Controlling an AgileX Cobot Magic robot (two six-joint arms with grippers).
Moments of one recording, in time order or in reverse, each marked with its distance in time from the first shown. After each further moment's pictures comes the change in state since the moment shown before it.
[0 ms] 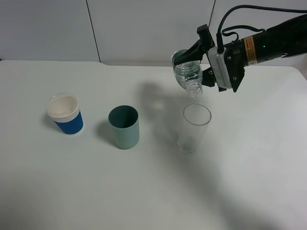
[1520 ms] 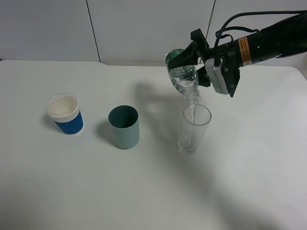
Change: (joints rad) left arm 0.000 0.000 0.000 0.000 0.000 0.000; right arm 0.035 0.000 0.000 0.000 0.010 -0.165
